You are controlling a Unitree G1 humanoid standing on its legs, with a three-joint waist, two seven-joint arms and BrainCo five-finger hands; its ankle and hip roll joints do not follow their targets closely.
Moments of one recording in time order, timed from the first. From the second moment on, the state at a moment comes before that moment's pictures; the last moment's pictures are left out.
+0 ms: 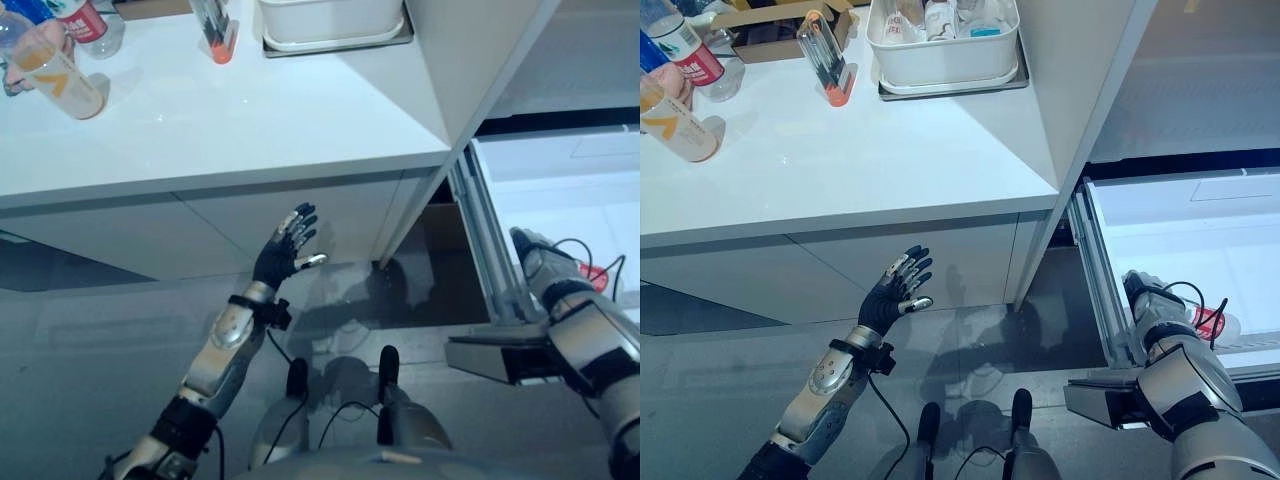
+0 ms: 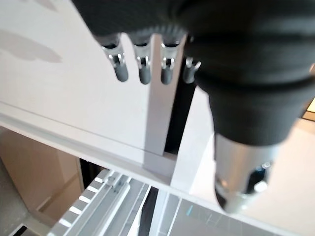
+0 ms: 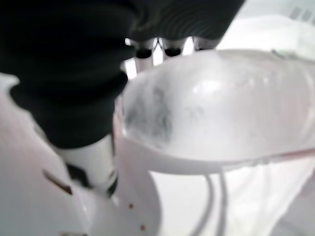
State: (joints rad) left arm -0.08 0.36 -0.37 -0.03 -0.53 -0.19 -0.04; right arm -0.83 -0.61 0.50 1.38 -0.28 0.04 -0.09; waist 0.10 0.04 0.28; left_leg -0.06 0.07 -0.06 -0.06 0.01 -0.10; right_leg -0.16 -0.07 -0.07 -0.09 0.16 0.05
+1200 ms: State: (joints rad) left arm -0.02 0.48 -0.28 -0.02 -0.37 -0.21 -0.13; right arm -0.12 -0.65 -0.43 0.38 0.46 -0.27 -0.21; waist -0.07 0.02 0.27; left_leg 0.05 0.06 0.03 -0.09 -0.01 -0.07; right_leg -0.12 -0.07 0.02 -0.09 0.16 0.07
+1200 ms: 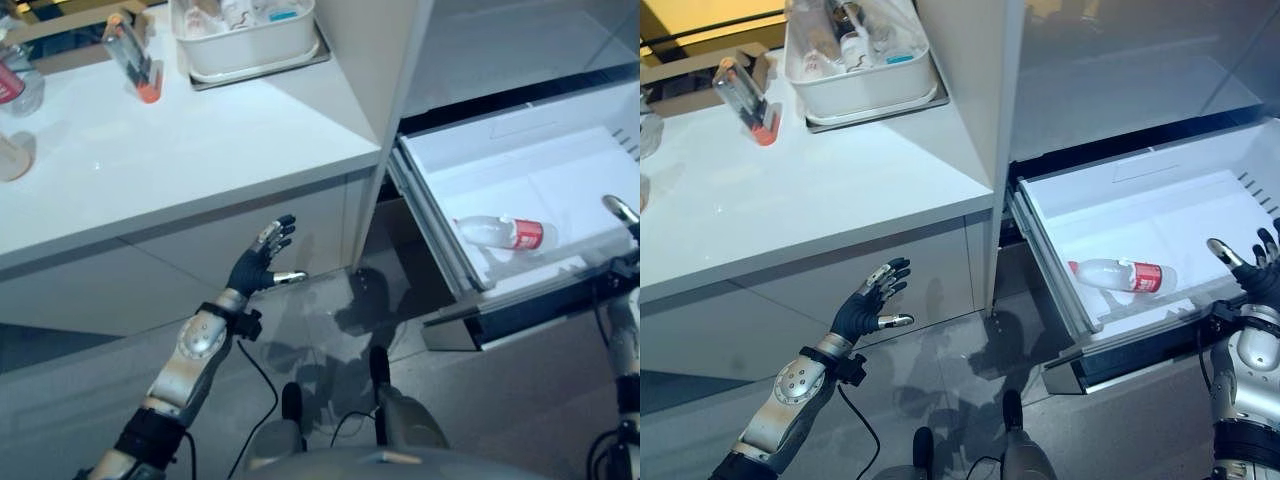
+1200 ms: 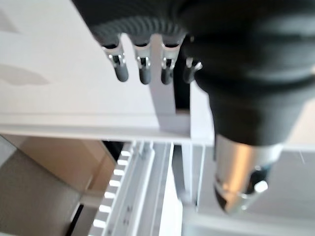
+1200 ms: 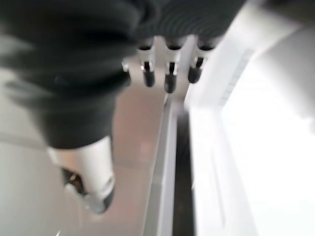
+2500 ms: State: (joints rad) left arm 0.01 0.59 -0.42 -0.06 -0.33 -0.21 -0.26; right arm -0.13 -0.63 0.02 0.84 0.04 -0.08 -0.12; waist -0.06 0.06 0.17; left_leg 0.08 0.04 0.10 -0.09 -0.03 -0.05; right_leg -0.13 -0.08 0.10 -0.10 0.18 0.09
